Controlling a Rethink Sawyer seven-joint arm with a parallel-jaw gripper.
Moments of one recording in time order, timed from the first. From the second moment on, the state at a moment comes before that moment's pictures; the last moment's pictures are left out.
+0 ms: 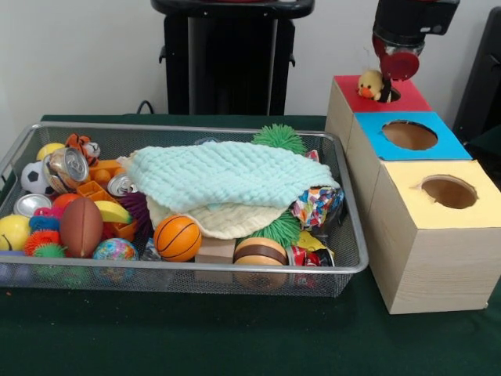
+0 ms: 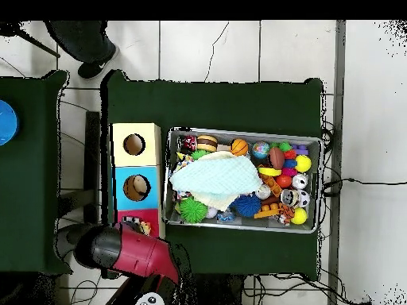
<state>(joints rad) 0.37 -0.65 -0.27 2.02 0.50 0.43 3.07</state>
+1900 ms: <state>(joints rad) 0.44 -0.66 -0.36 1.97 0.46 0.57 3.07</state>
